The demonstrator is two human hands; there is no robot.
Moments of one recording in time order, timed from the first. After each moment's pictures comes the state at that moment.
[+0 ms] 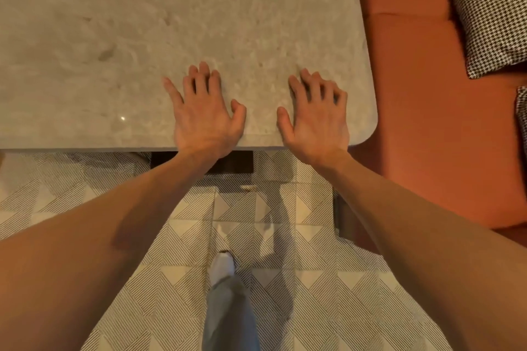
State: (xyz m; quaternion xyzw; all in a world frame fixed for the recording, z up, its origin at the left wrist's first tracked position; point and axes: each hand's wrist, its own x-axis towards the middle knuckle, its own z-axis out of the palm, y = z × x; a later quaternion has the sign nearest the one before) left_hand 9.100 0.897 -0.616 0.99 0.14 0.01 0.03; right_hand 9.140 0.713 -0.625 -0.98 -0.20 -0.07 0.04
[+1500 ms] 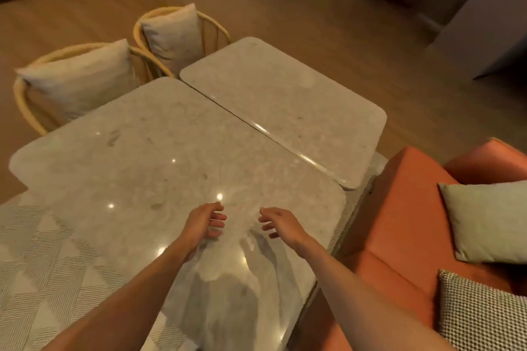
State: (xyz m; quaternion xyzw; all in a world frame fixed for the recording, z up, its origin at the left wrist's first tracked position) left_hand 9.233 0.922 -0.457 0.45 0.51 0.09 0.73; right_hand 9.391 0.787 -0.437 -0.79 -0.19 0.47 0.35
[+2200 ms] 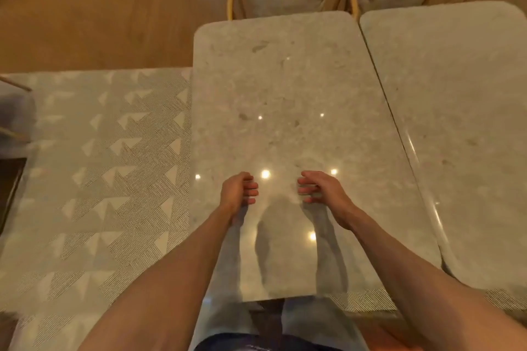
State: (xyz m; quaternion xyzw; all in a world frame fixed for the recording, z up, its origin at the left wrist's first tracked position) left_hand 9.276 0.823 -0.515 0.08 0.68 0.39 0.62; right_hand 9.487 0.851 -0.501 -0.60 -0.32 0.69 0.24
